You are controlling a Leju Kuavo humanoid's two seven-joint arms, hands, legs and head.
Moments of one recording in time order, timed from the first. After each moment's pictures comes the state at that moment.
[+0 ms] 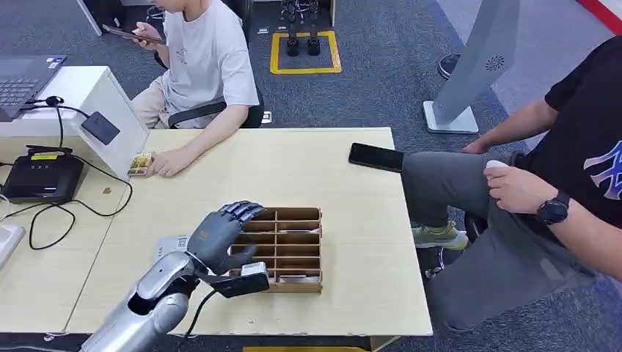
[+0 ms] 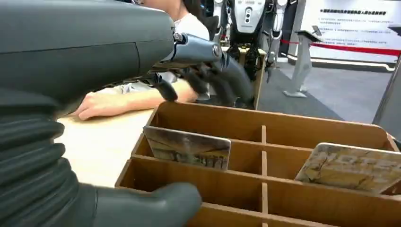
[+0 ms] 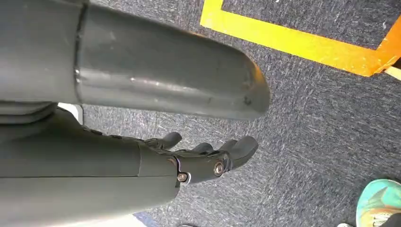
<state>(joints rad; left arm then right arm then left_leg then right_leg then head) -0.26 0.26 -0.73 -1.46 -0.89 0.13 -0.10 -0.10 -0.04 1.56 -0.03 -1.13 -0.39 -0.19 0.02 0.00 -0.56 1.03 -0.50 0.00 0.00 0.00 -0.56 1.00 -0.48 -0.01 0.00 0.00</state>
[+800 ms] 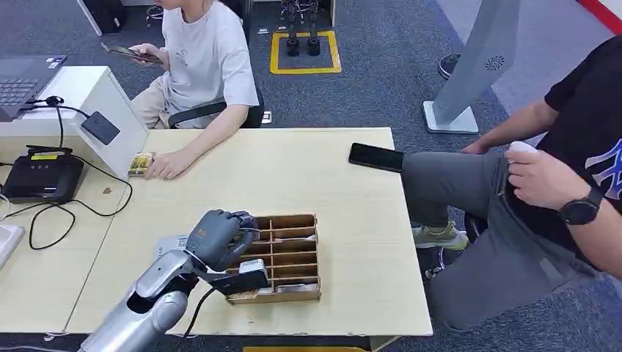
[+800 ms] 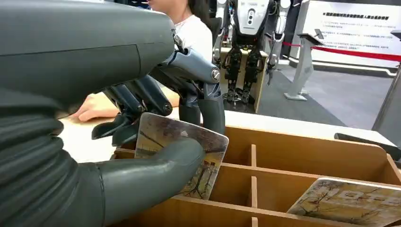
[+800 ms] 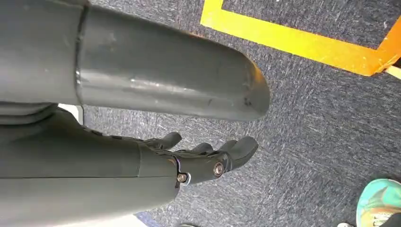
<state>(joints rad) -0.27 0.26 -0.73 -1.46 -0.87 0.12 -0.11 -0.10 -0.04 1.56 -0.03 -1.13 -0.39 -0.19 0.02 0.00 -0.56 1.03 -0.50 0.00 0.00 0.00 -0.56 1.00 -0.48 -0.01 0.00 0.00</state>
